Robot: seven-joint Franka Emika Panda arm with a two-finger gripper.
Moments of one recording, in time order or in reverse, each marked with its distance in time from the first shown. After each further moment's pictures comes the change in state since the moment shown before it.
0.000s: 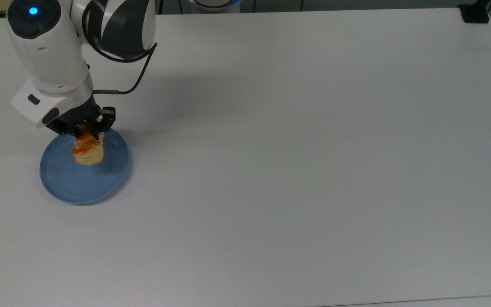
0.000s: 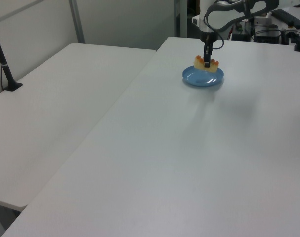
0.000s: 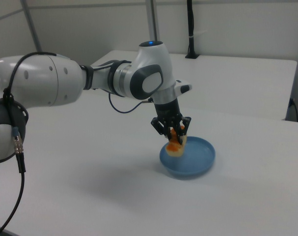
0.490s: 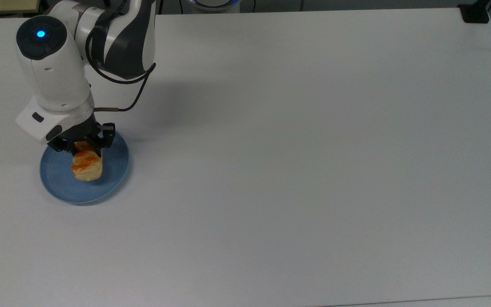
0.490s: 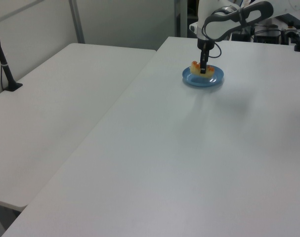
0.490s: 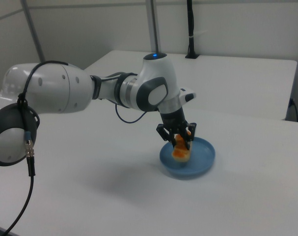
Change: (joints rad) arm -0.010 0.071 0.000 0.002 0.000 0.119 -0.013
